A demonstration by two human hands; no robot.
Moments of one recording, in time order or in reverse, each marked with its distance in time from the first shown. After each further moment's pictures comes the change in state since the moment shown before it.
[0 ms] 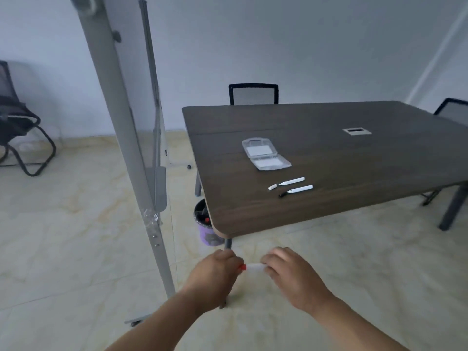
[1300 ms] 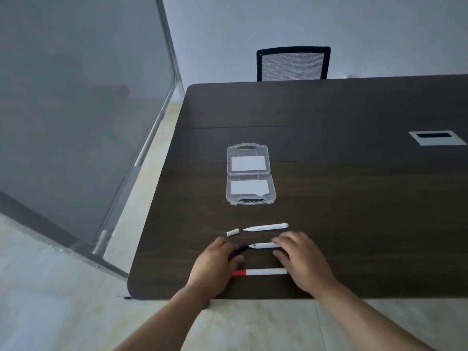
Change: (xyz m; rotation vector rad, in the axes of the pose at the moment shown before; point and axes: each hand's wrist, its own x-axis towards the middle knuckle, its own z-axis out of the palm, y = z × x) left_hand 0.319 0.043 0.073 -0.127 -0.028 -0.704; right_hand 0.167 0.337 -0.072 0.108 -0.109 -0.042
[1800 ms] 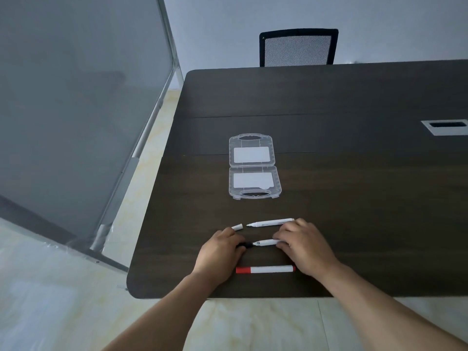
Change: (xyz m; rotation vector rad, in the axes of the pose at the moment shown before) left_hand 0.025 -0.012 0.009 0.086 0.035 0.089; right_hand 0.029 0.013 0.009 -0.072 -0.131 -0.086
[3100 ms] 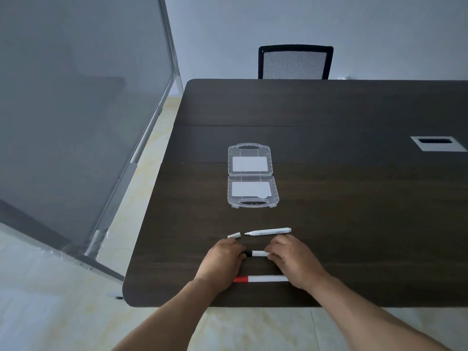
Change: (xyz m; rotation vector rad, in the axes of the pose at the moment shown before) left_hand 0.005 0.000 0.007 -0.005 0.000 0.081; right_hand 0.000 -0.012 0.009 0.149 -0.016 -0.019
